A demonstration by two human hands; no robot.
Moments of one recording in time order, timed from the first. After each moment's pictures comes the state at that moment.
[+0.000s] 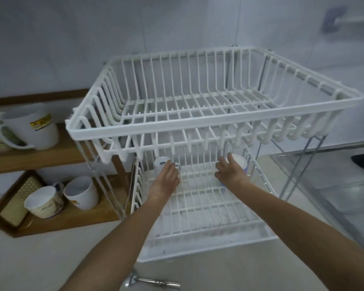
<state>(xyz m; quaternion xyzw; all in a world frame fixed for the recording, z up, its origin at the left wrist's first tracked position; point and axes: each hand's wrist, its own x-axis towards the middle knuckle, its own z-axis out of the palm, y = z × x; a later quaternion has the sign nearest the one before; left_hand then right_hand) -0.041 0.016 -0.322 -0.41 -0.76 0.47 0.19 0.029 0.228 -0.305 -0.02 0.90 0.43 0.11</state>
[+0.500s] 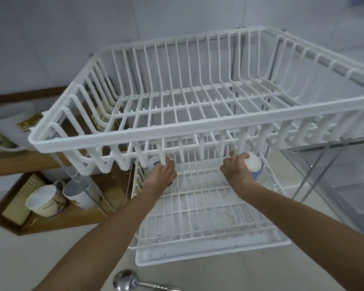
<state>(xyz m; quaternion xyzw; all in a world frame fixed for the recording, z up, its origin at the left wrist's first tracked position) -0.077 0.015 -0.324 -0.44 -0.71 0.50 0.21 0.013 0.233 -0.324 0.06 0.87 0.48 0.08</state>
